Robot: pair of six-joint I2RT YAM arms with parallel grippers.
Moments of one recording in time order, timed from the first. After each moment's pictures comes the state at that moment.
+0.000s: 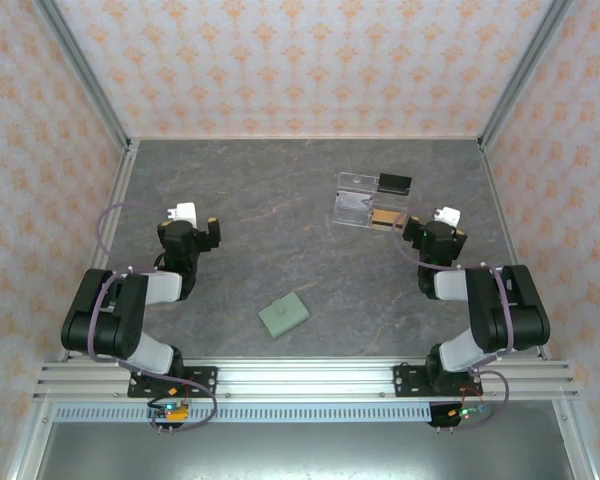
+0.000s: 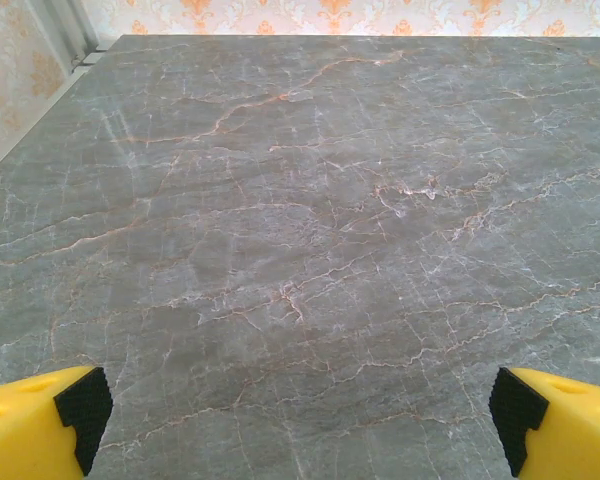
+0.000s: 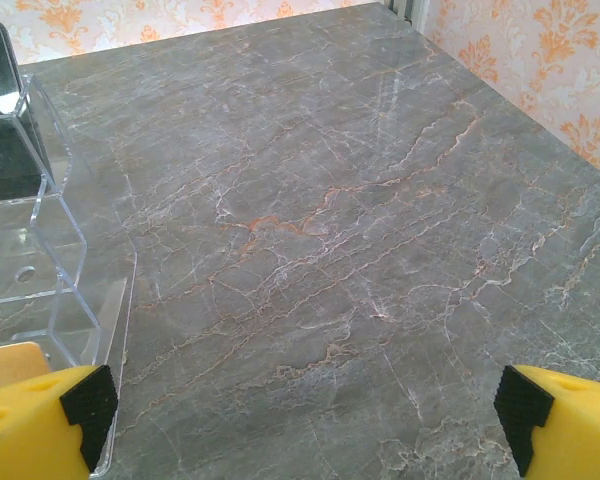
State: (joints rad) left arm -0.05 1.50 0.41 0.66 -0.26 -0.07; right arm 0.05 1.52 0.39 0.68 0.35 0.19
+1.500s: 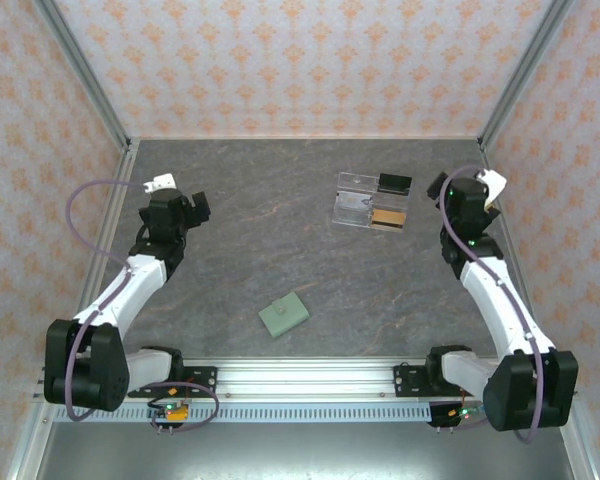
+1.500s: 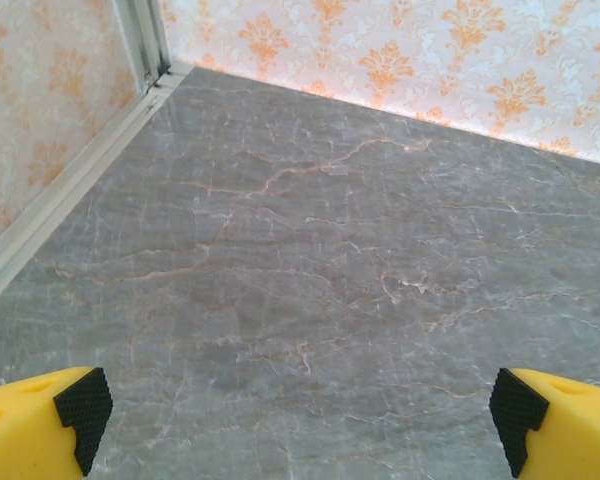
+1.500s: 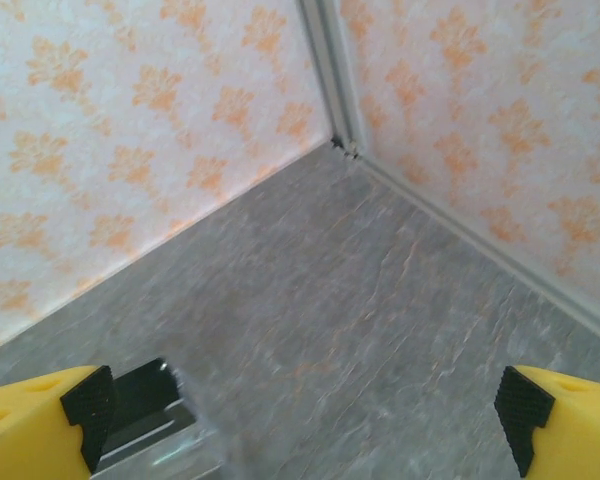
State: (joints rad) left arm -0.05 1.21 0.74 -0.05 -0.33 -0.29; right arm 0.05 1.10 0.87 -0.21 0.42 0.50
